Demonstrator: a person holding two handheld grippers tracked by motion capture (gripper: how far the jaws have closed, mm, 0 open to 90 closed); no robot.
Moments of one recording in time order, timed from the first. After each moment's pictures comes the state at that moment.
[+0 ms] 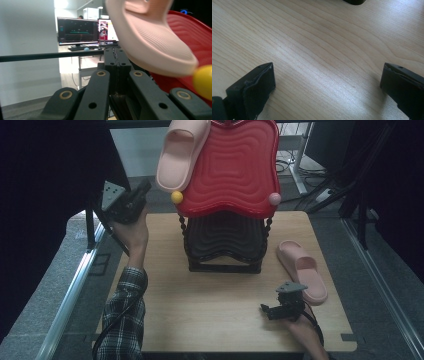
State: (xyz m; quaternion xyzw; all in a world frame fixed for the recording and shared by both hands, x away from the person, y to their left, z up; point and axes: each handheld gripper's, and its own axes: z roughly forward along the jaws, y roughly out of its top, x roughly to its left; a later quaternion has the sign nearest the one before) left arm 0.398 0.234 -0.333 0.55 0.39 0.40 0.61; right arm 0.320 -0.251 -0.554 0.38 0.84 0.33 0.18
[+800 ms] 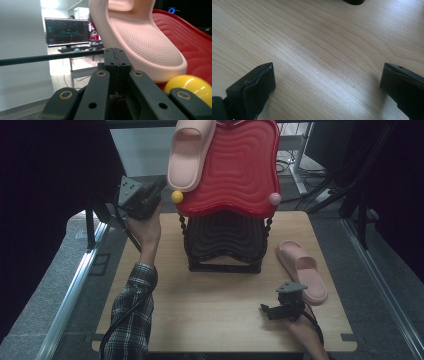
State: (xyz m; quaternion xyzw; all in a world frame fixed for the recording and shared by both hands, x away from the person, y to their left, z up) left arm 0.413 0.199 -0.321 0.57 0.37 0.39 0.62; right arm 0.320 -0.251 -0.554 0.38 0.84 0.33 0.18
